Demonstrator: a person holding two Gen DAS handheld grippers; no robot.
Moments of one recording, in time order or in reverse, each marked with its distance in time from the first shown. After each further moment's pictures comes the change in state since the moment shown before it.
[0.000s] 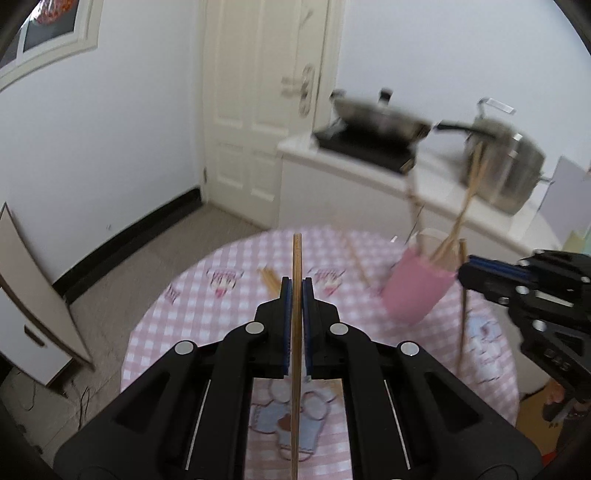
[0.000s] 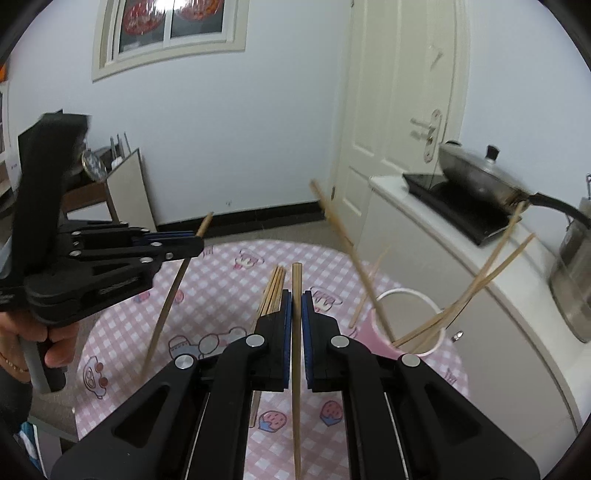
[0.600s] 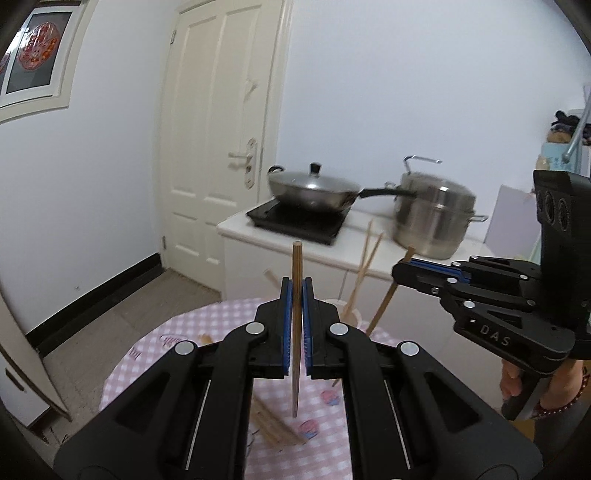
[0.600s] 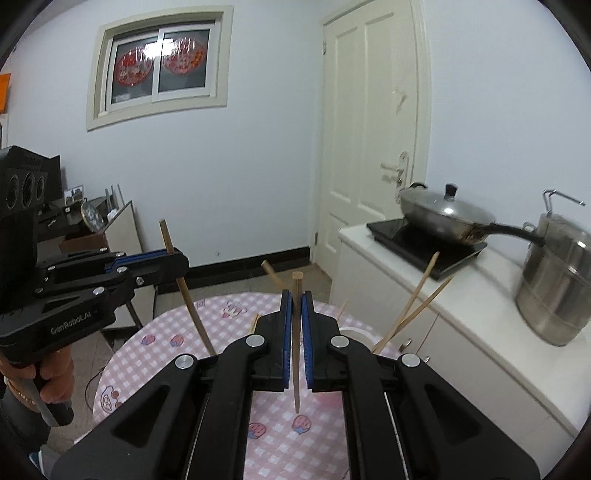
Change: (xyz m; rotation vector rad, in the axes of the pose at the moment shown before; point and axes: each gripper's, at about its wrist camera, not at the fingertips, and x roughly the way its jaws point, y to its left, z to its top) left arm -0.082 -0.074 0.037 0.071 -0.238 -0.162; right arm -0.080 -0.034 0.020 0.054 -0.179 -0.045
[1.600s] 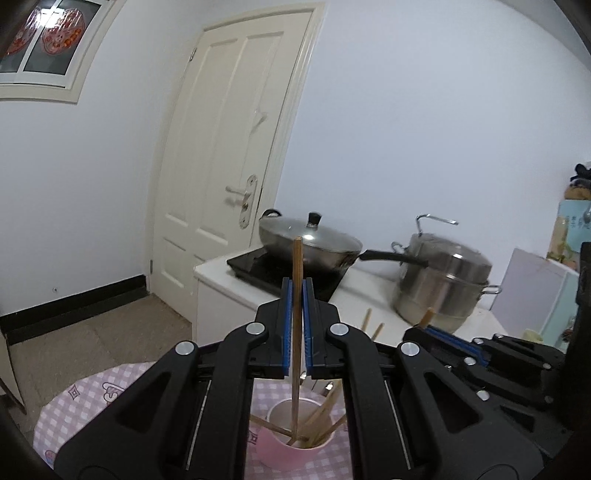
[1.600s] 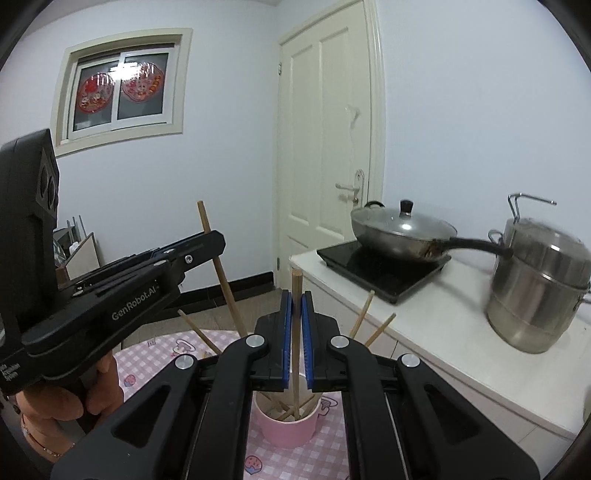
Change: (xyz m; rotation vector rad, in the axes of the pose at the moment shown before) left arm 0.107 -0.026 0.033 -0.129 -0.156 0.028; right arm 0.032 -0.055 0.009 0.068 -0.080 -0.135
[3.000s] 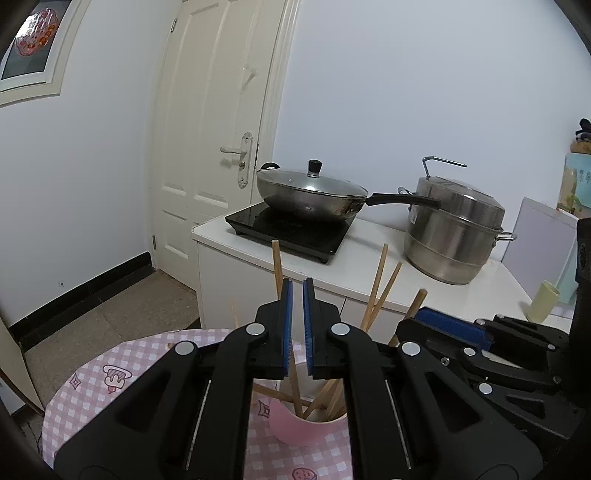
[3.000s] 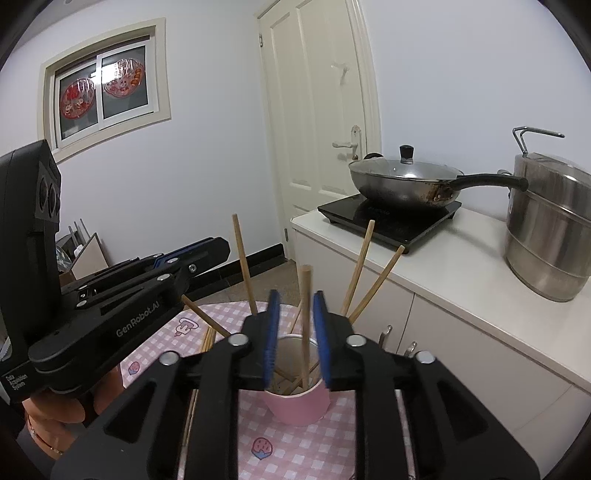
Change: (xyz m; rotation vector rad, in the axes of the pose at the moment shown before) left arm 0.027 -0.002 -0.031 0.086 0.153 0.006; right arm 0.013 -0.016 -0.030 0.120 0.103 0.042
